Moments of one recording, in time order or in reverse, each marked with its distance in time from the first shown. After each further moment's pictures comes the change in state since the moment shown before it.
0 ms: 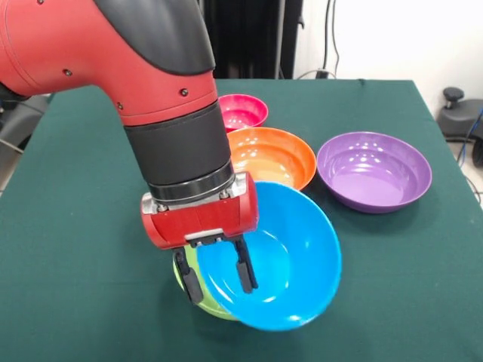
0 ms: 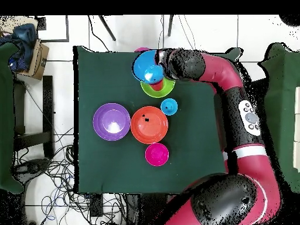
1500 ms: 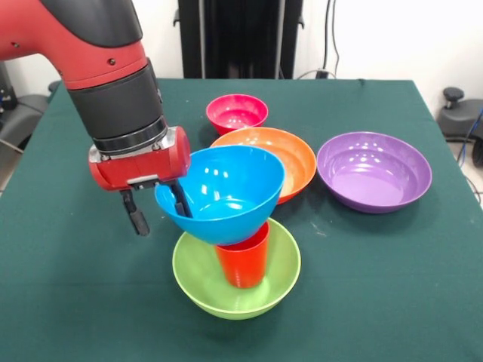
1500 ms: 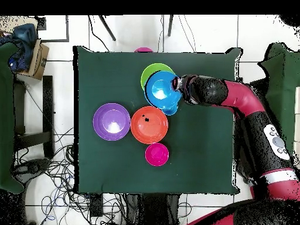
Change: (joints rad) arm -0.185 -0.075 0.004 0.259 -0.040 -0.007 0.000
